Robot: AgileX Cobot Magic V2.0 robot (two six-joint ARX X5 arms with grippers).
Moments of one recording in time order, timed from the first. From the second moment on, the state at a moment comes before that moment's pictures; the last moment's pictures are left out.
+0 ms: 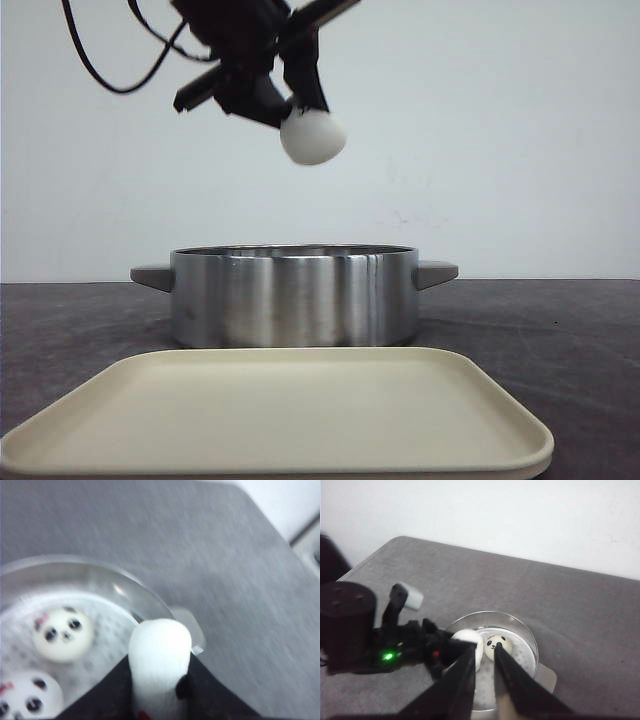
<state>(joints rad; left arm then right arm) -0.67 1.59 1.22 -0.13 -0.03 -0.41 0.58 1.10 1.63 -0.88 -0.03 0.22</state>
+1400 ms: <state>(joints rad) -0.68 1.12 1.13 -0.39 -0.21 -0.35 0.60 0.86 1.12 -0.40 0.07 0.16</state>
